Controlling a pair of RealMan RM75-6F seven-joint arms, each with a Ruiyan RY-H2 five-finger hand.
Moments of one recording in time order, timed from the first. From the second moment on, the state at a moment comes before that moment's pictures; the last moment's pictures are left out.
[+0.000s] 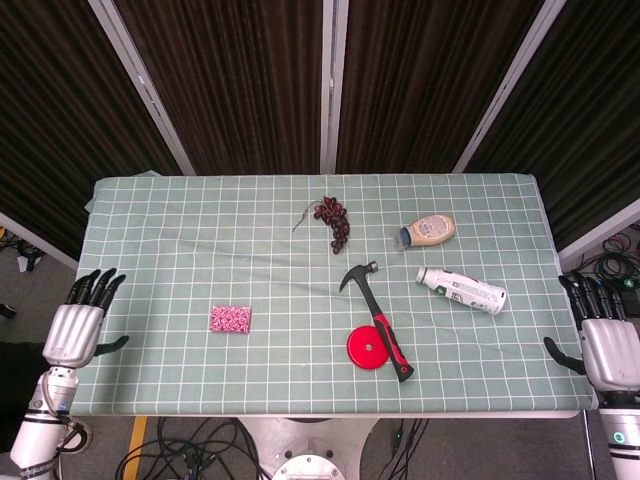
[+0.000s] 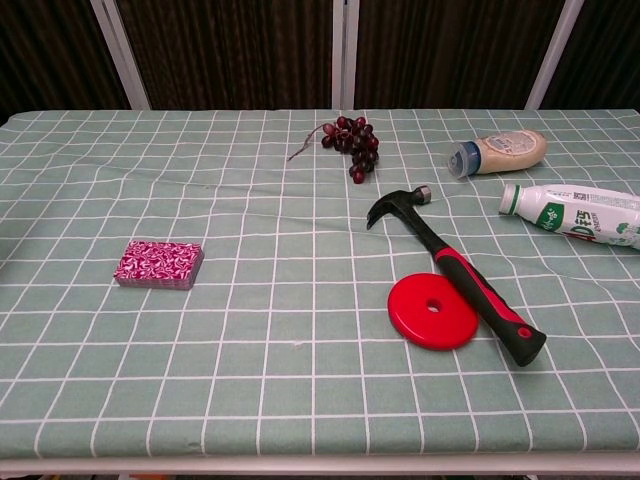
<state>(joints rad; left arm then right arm) -0.21 -1.35 -0.05 -1.41 1.48 1.39 0.10 0.10 -1.05 0.09 -1.65 -1.46 1.44 -0.02</state>
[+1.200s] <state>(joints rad) -0.46 -1.50 -0.05 -1.39 1.47 1.03 0.05 0.12 -1.04 0.10 -1.65 -1.41 1.41 -0.03</state>
